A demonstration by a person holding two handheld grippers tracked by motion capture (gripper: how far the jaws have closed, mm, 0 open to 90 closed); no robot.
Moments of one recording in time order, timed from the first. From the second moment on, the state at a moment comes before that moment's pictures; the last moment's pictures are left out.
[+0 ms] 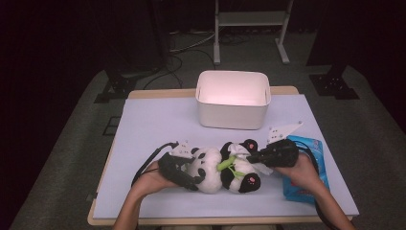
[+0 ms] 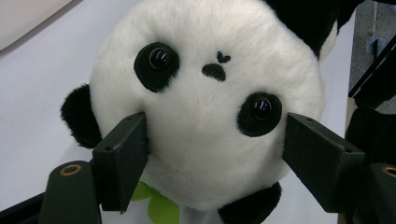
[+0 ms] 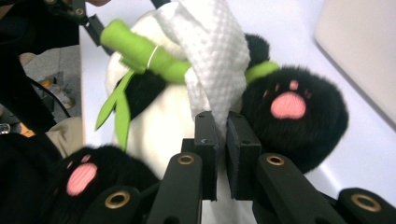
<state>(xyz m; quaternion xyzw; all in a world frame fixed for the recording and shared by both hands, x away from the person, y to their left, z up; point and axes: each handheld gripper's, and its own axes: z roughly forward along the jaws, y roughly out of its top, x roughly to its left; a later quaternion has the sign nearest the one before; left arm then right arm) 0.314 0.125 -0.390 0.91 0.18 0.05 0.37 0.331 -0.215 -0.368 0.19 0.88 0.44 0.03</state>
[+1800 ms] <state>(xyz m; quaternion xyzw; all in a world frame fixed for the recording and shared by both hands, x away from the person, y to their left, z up) 0.312 0.124 -0.391 0.91 0.19 0.05 0.38 0.322 -0.228 -0.347 0.19 0.87 0.46 0.04</state>
